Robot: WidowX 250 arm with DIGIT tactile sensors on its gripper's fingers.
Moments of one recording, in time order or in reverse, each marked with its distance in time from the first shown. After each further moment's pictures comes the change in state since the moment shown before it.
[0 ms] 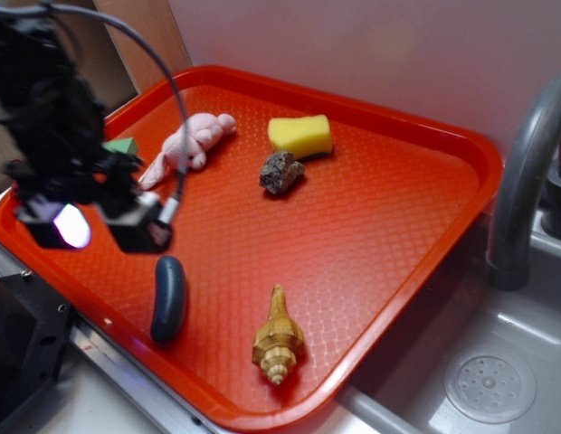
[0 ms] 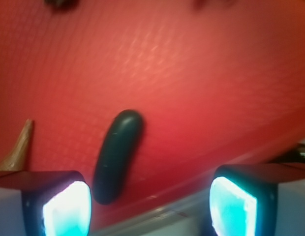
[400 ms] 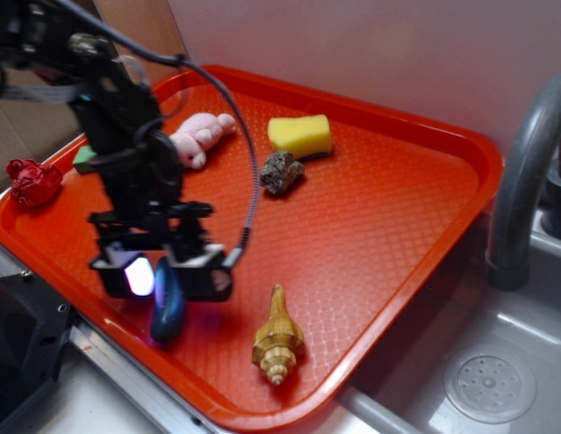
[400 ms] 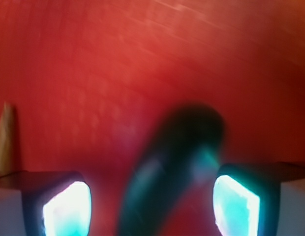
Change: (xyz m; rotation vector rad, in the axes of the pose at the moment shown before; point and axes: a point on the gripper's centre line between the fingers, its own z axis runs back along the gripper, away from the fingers) arm 0.006 -0.031 -0.045 -0.087 0.190 -0.048
